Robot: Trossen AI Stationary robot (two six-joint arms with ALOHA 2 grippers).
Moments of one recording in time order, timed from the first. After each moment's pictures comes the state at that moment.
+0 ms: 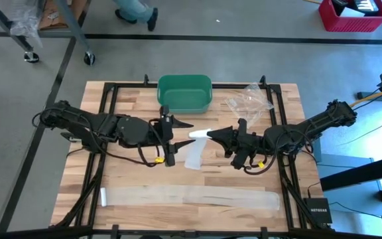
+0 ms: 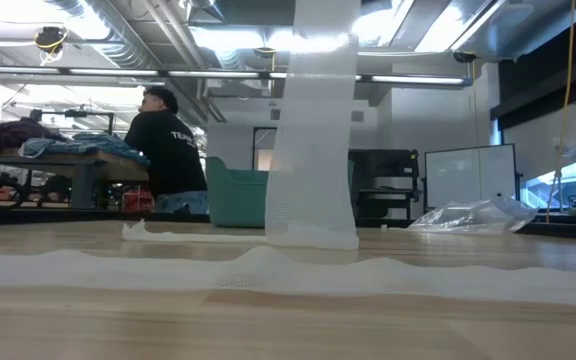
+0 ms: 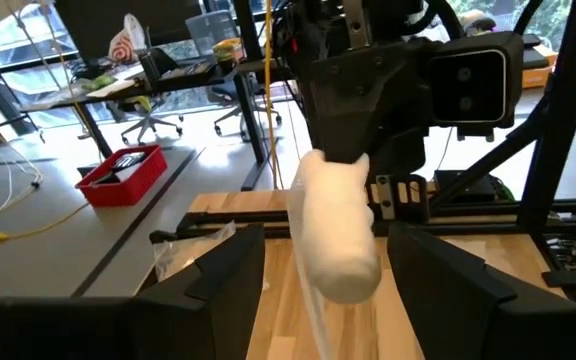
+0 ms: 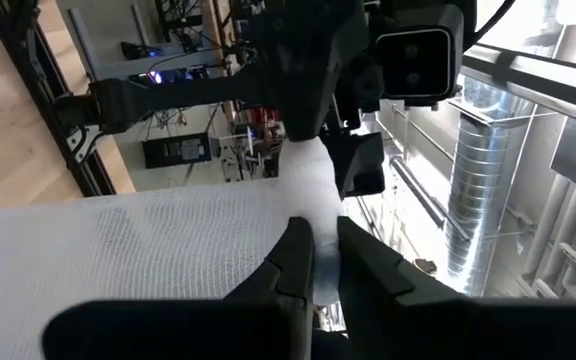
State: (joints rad) left arm -0.34 1.46 1.62 -0.36 -0.56 0.06; right arm 0.43 1.23 1.08 0.27 0.56 -1.49
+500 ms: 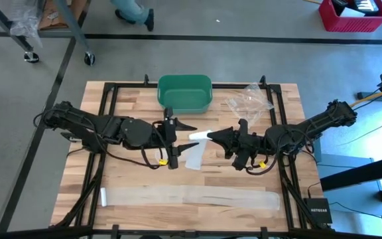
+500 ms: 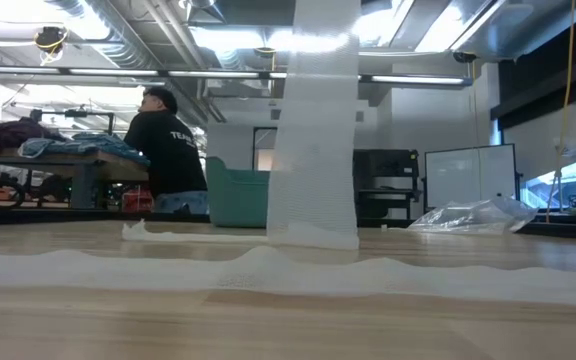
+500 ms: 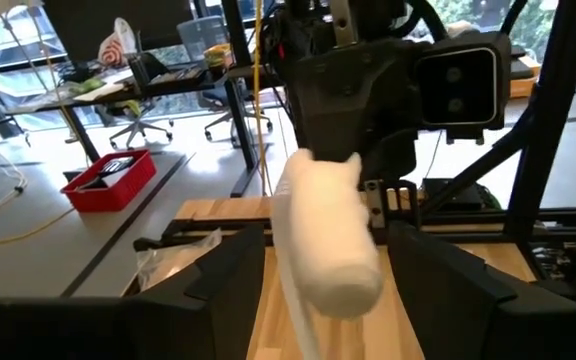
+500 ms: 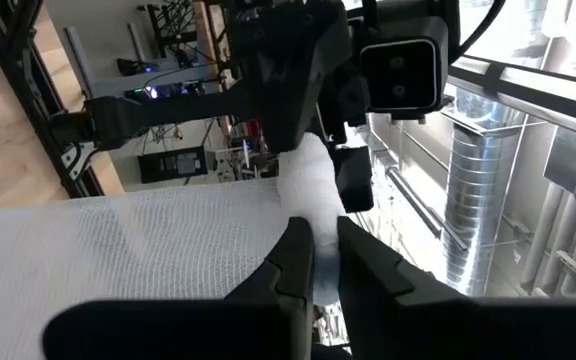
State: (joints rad) left arm -0.33 1.49 1.61 -0.30 -0.53 0.06; right arm 0.43 1.23 1.08 0.29 0.53 -1.49
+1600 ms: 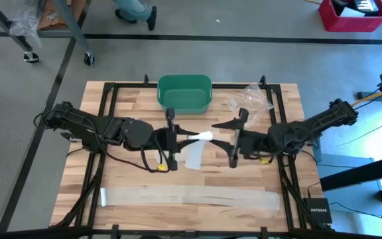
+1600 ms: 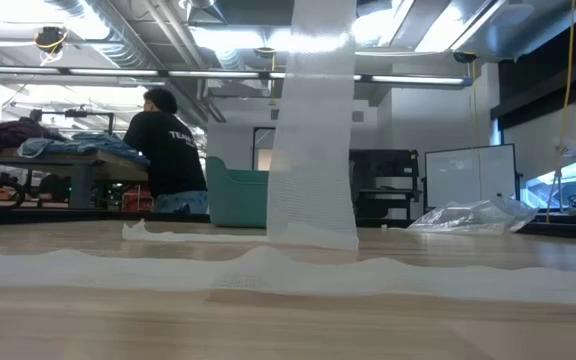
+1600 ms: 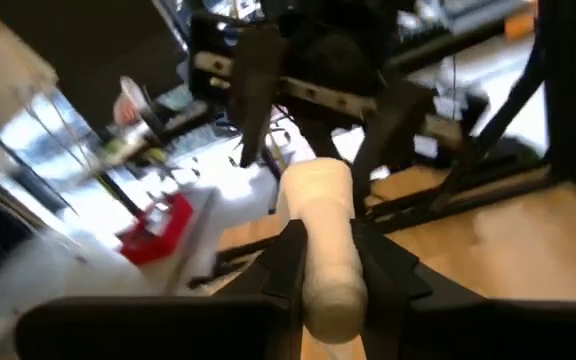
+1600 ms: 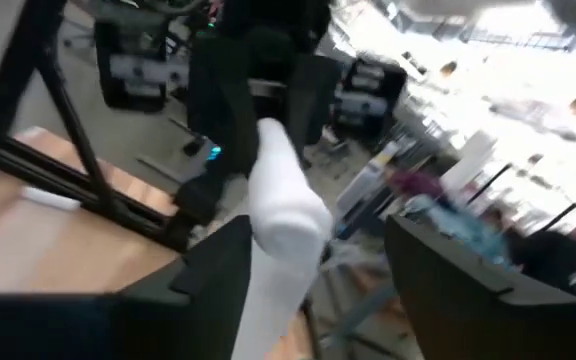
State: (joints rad) left arm -0.35 1.49 1.61 -0.28 -0.55 0.40; right arm 0.43 1.19 1.14 0.09 0.57 -0.64
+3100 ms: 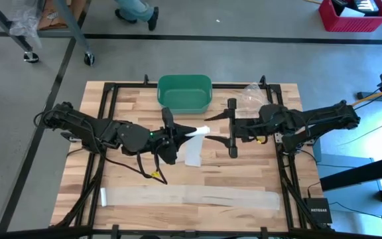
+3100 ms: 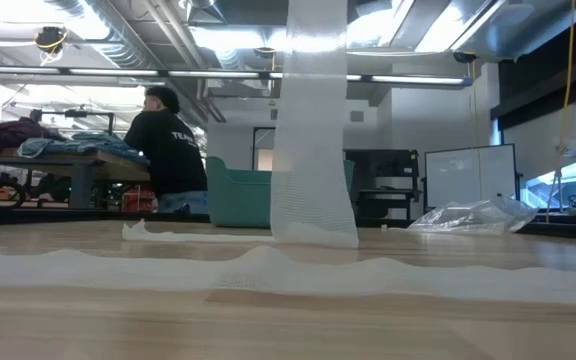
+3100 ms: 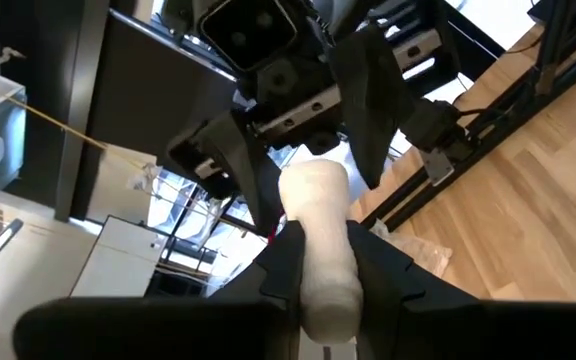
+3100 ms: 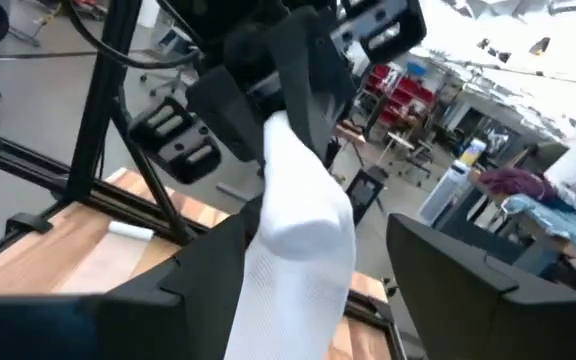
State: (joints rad) left arm -0.39 1.49 1.61 -0.26 -0.73 0.93; right arm 0.21 1.20 1.19 0.00 0.15 -0.45
